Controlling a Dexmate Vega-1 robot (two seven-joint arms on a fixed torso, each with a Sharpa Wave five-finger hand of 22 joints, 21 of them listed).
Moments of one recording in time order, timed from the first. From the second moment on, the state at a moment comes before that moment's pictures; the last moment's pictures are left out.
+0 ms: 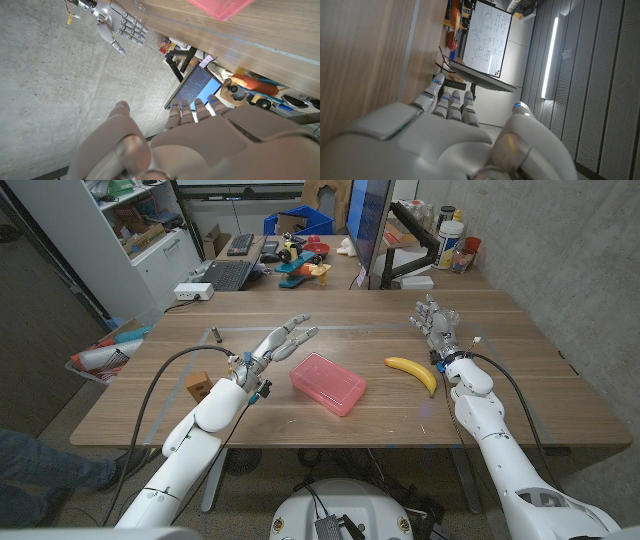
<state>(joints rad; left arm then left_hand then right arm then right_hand) 1.25 0.36 0.08 -1.87 0.35 -0.28 -0.12 0.36 0.04 0.25 -0.01 0.22 0.06 0.07 0.19 0.18 -0.05 0.04 0.22 0.20 -0.08 0.07 0.20 0.18 -0.17 0.09 0.34 0.17 -0.87 -0.16 0.03 -1.28 0.32 0.22 0.24 0.29 0.00 0.19 0.05 0.25 0.20 0.06 0.20 0.19 0.10 0.11 0.23 0.20 0.02 0.04 0.21 0.23 0.20 0.01 0.34 0.17</state>
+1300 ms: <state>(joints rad) 1.25 0.41 0.14 -1.89 0.49 -0.25 -0.07 0.37 0.04 0.25 -0.02 0.22 0.07 0.07 0.19 0.18 -0.04 0.05 0.22 0.20 -0.08 0.07 0.20 0.18 -0.17 0.09 0.33 0.17 -0.88 -0.17 0.03 -1.28 0.33 0.23 0.24 0.29 0.00 0.18 0.04 0.25 0.20 0.06 0.20 0.19 0.10 0.11 0.22 0.20 0.03 0.03 0.21 0.23 0.21 0.01 0.33 0.17</state>
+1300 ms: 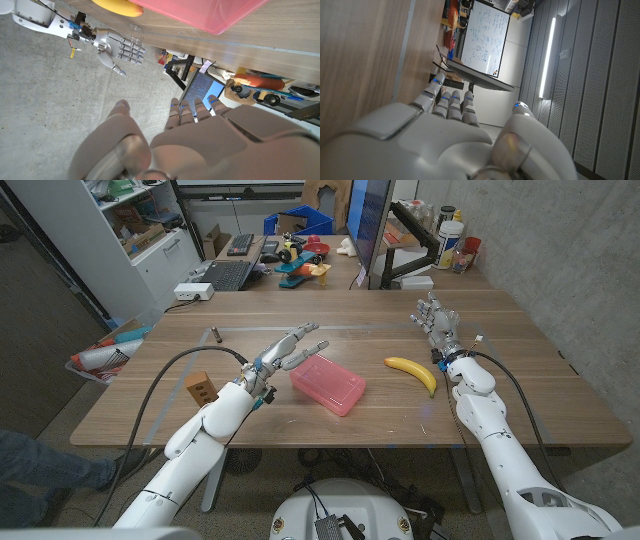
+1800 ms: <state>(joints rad) 1.25 0.43 0.17 -1.89 0.57 -0.23 -0.04 0.37 0.04 0.25 -0.02 0.22 0.07 0.07 0.19 0.18 -0.04 0.04 0.22 0.20 -0.08 0.07 0.20 0.18 -0.17 0.10 0.32 0.17 -0.88 -0.17 0.03 -1.28 0.33 0.23 0.25 0.29 0.00 0.18 0.04 0.25 0.20 0.06 0.20 0.19 0.10 0.11 0.22 0.20 0.03 0.03 0.21 0.22 0.22 0.01 0.32 0.17</state>
